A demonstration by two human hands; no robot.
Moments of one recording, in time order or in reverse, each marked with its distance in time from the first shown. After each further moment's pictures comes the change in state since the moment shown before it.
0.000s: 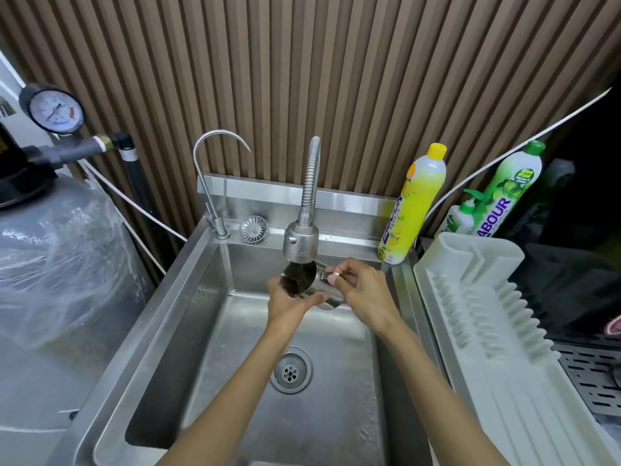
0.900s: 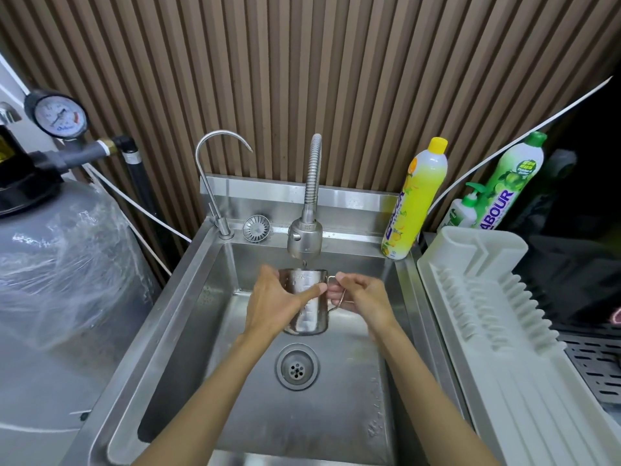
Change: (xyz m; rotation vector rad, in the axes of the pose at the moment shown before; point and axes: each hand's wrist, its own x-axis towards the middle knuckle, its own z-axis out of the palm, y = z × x) left_hand -0.004 0.020 -0.033 0.594 0.105 0.213; right_hand -0.005 0.022 0.023 0.625 0.045 0.371
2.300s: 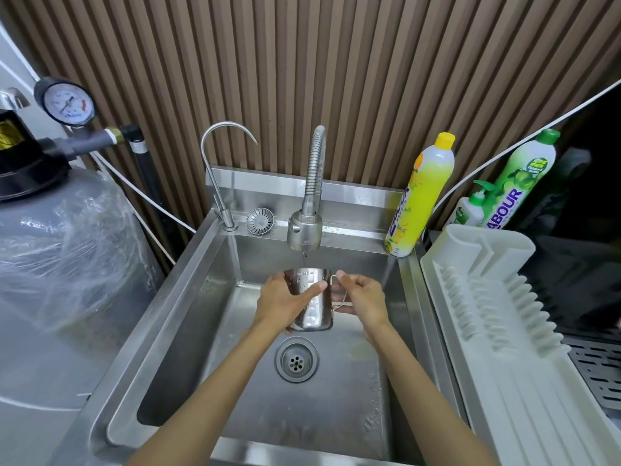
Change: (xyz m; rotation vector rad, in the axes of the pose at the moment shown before) left_hand -0.009 0.003 0.011 0.028 -0.154 -0.098; right_hand 0.005 0.015 -0.002 -0.120 0.085 0.059
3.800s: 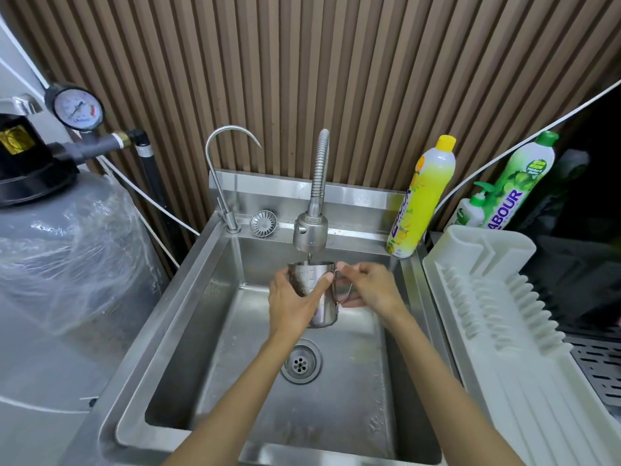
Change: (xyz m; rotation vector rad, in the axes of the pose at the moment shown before) left_hand -0.011 0.000 0.016 -0.258 0.204 0.012; right_hand -0.008 -0.036 -0.008 -0.235 -0.116 -0.075
